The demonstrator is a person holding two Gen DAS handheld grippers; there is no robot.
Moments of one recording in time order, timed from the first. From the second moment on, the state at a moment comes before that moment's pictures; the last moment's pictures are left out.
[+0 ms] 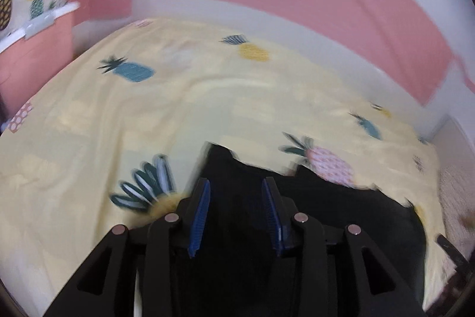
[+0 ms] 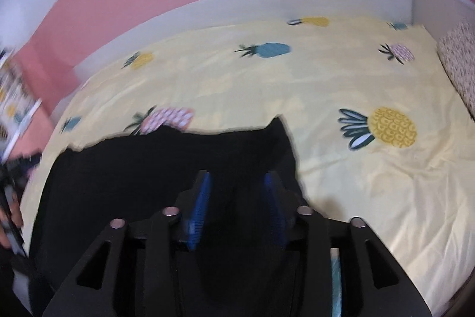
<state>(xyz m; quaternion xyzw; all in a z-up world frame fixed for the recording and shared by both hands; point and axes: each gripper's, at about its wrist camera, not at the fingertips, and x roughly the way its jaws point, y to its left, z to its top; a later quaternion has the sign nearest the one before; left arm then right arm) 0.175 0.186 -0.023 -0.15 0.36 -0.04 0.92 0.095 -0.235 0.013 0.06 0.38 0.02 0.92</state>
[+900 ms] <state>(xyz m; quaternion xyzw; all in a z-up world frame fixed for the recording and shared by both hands) 0.109 0.193 -0.104 -0.07 0.38 -0.01 0.92 0.044 -0.268 -0.065 0.08 0.40 -0.06 0.91</state>
